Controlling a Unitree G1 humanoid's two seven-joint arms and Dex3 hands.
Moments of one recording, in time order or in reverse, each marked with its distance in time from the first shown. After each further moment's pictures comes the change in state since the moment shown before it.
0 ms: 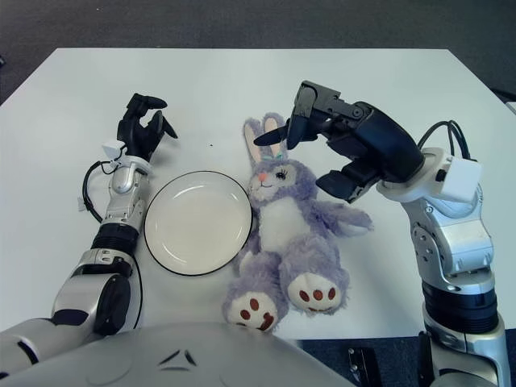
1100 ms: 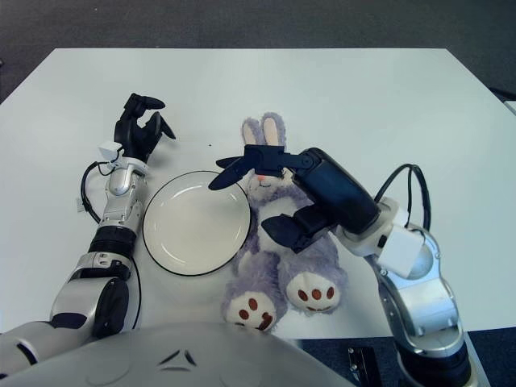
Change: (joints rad) left arm 0.030 0.006 -0.006 -0.050 0.000 0.004 -0.011; right arm 0.195 0.204 0.188 -0.261 -0.426 -0.089 -0.264
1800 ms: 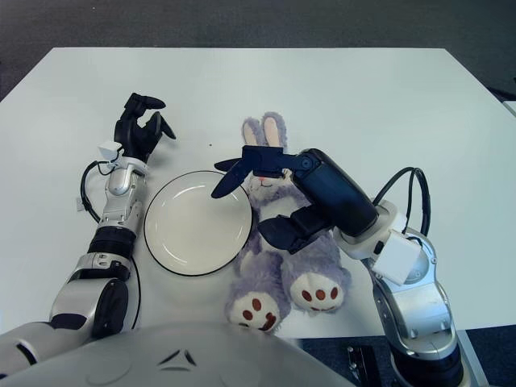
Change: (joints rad) left arm 0.007 0.003 -0.007 -0.016 0.000 0.014 -0.001; right arm 0.000 0.008 -0.001 -0.001 -0.002 0.000 0.000
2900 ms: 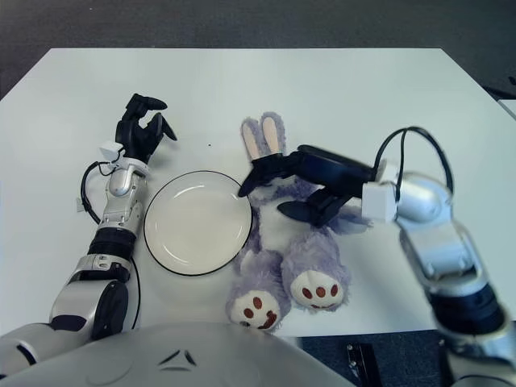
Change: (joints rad) left arm 0.003 0.002 -0.006 -0.008 0.002 0.004 0.000; right arm -0.442 -0.470 0.097 0.688 -0.301 -0.434 0.506
